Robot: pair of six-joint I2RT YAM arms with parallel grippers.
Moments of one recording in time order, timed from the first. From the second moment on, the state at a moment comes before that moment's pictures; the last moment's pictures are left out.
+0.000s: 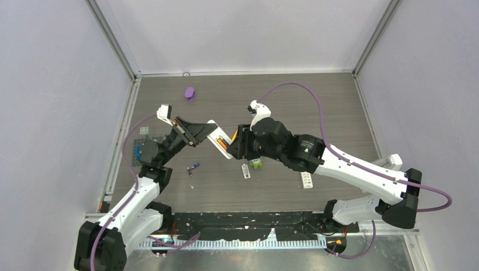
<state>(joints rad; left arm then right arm) -0.30 0.88 0.40 0.85 0.58 -1.37 1.09 1.27 1.27 -0.53 0.18 0.77</state>
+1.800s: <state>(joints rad) -0.71 1.13 0.04 0.80 -0.13 -1.15 0.99 1.81 1.12 -0.45 0.22 0.55</state>
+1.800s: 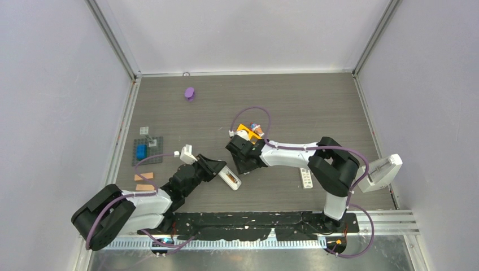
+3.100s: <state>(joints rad) -0.94 0.93 0.09 0.31 -0.47 -1.37 0.96 1.86 1.19 -0.44 0.24 0.47</state>
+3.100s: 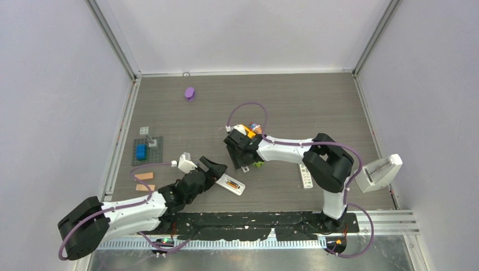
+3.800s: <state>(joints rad) -0.94 0.60 0.18 -0.27 -0.52 -1.37 0.92 1.86 1.23 -0.44 0.22 0.47</state>
